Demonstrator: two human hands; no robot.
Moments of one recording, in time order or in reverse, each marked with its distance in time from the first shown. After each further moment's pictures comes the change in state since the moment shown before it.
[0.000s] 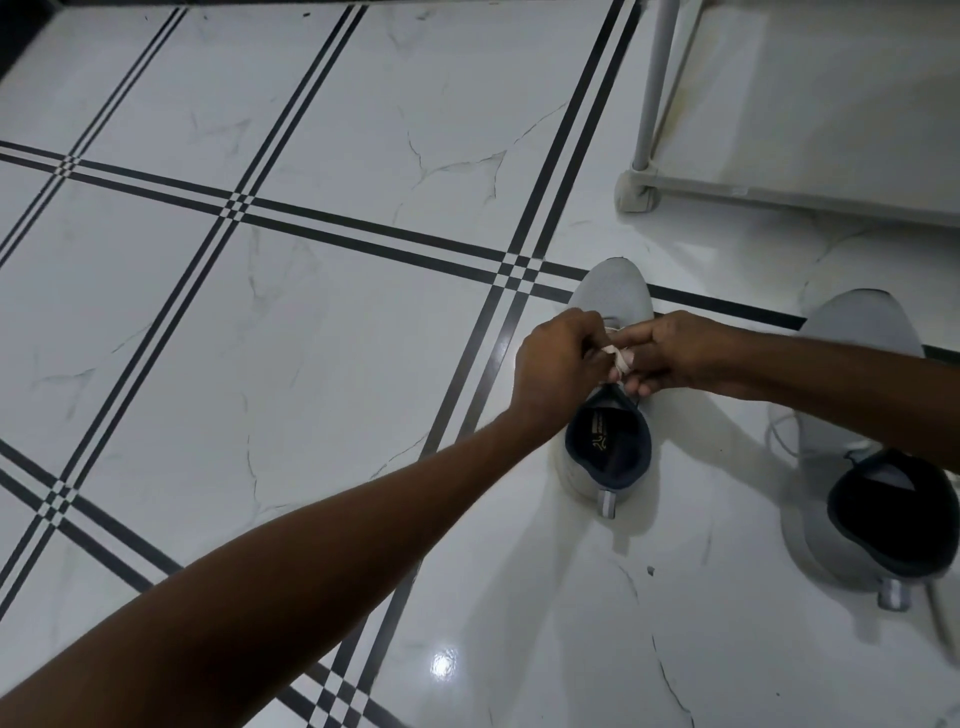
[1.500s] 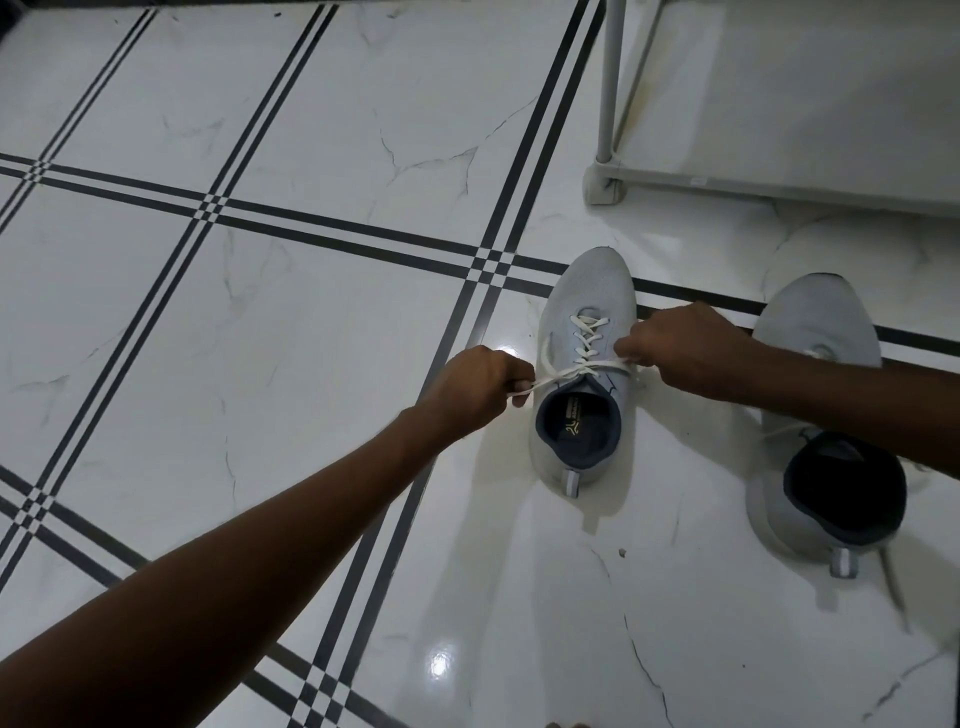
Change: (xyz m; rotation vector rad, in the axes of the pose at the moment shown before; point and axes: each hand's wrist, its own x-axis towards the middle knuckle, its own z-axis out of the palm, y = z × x) left_hand -0.016 -0.040 -0.037 0.409 -0.438 0.173; right_hand -0.014 0.036 -0.033 -1.728 0.327 -0.577
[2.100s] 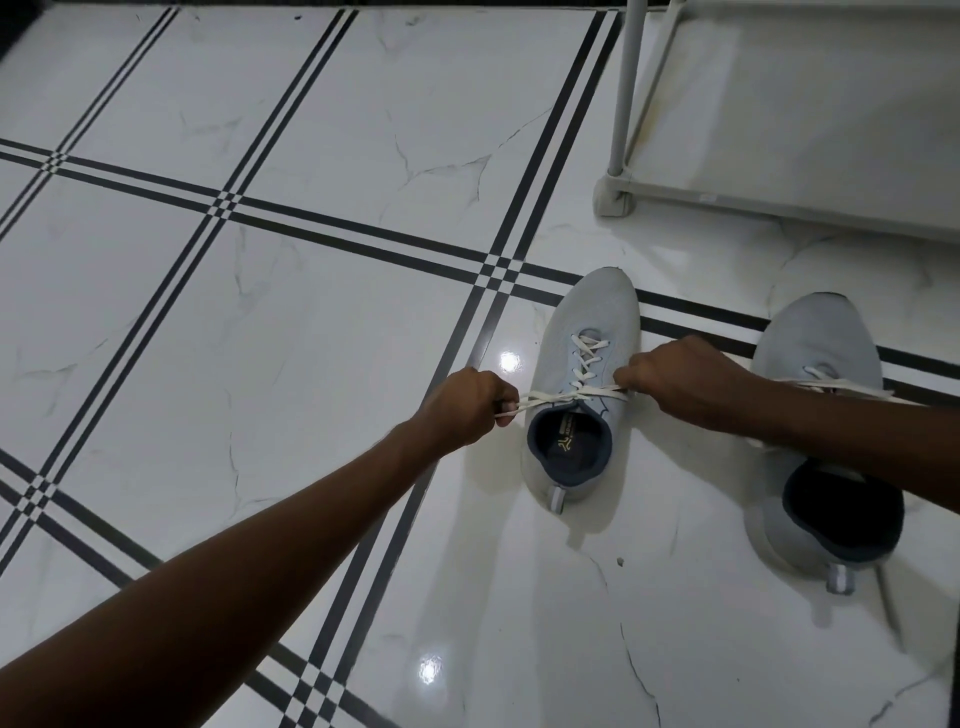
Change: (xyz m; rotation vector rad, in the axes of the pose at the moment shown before) left_hand -0.016 -0.012 0.006 -0.036 -0.107 -0.123; right_hand -0.006 -0.011 0.017 -0.054 0.036 -0.098
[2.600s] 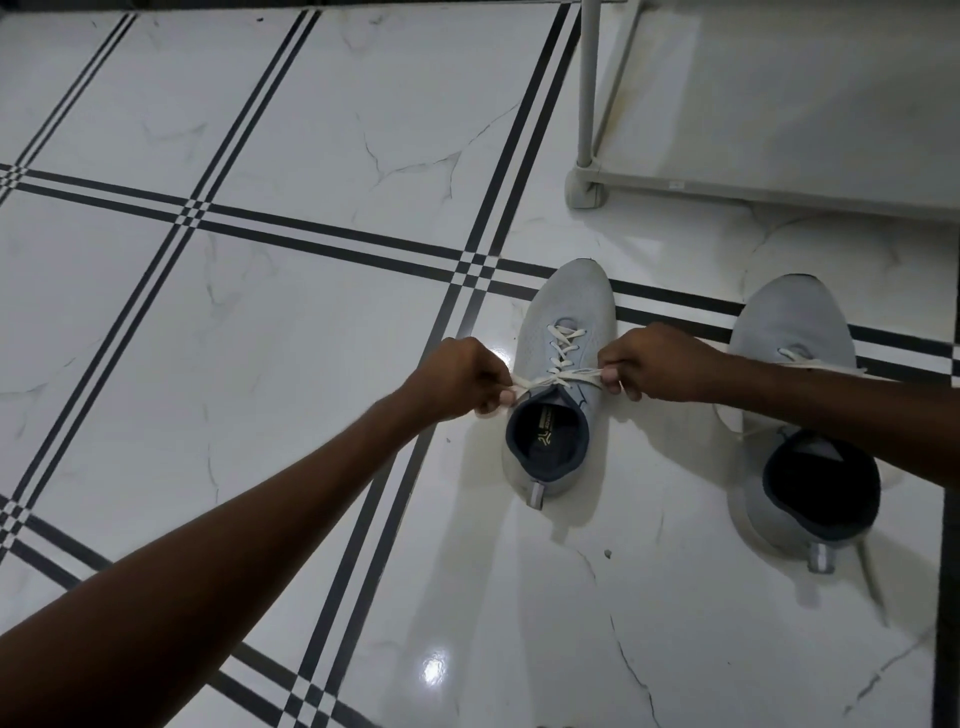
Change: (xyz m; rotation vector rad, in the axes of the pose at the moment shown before) left_hand 0.016 0.015 -0.024 -0.174 -0.017 -0.006; right_hand 0.008 0.000 -0.019 0.686 -0.215 0.358
